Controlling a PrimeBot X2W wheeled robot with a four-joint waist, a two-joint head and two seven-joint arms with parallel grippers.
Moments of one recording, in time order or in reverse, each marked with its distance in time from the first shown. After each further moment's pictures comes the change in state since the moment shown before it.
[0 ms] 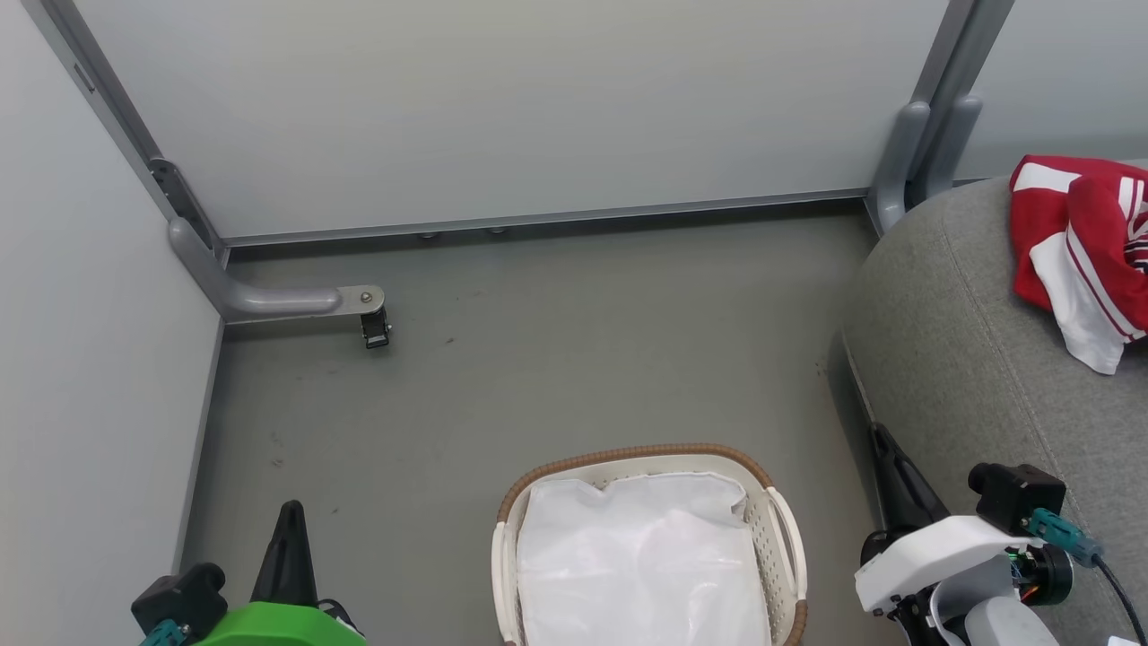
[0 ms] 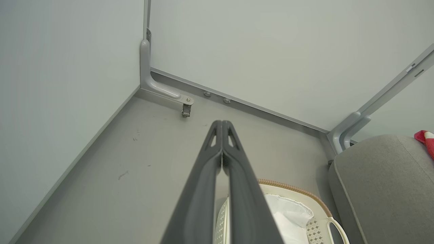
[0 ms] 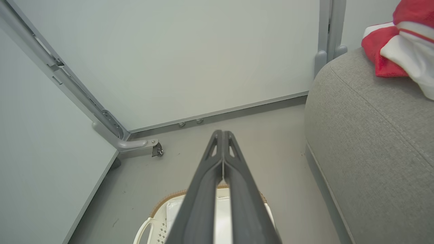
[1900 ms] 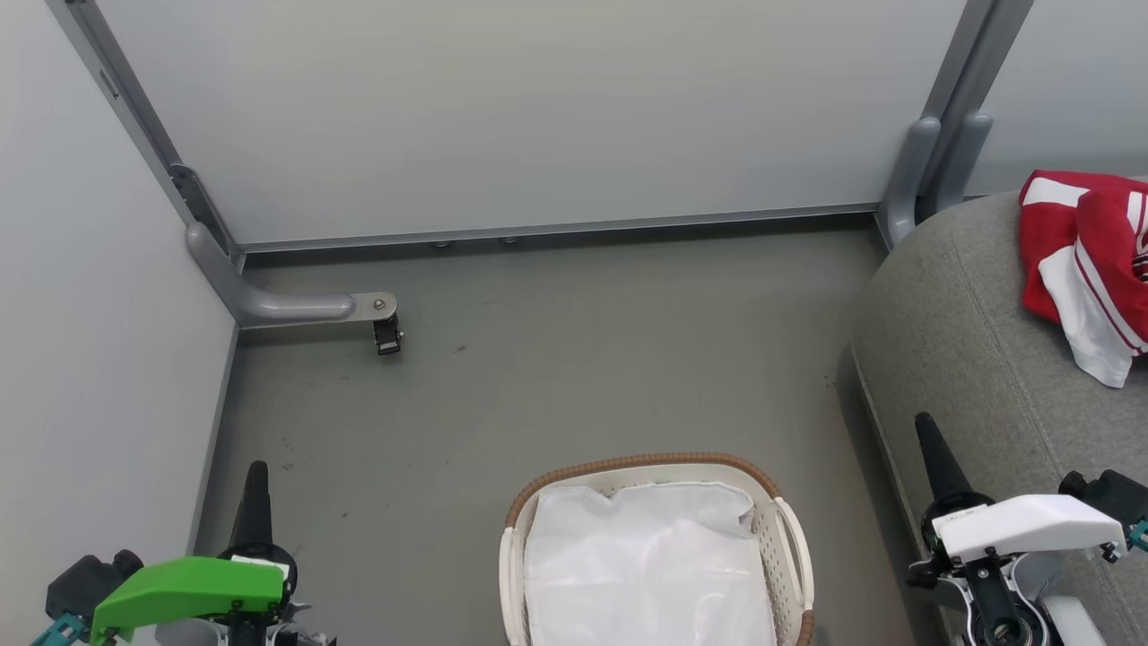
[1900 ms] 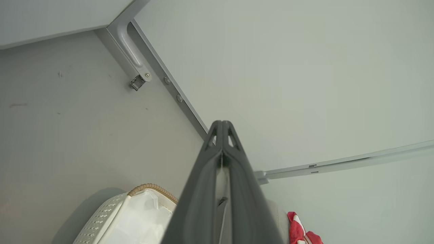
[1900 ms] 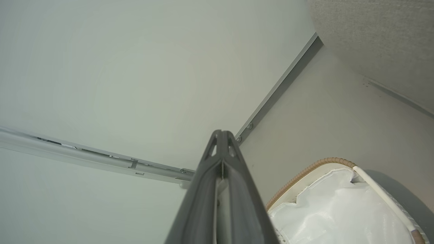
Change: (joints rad) left arm -0.065 0.000 0.087 -0.061 -0.704 -0.018 0.201; right arm 0.000 -0.003 -0.090 -0.060 0.769 0.000 0.201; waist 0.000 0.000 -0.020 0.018
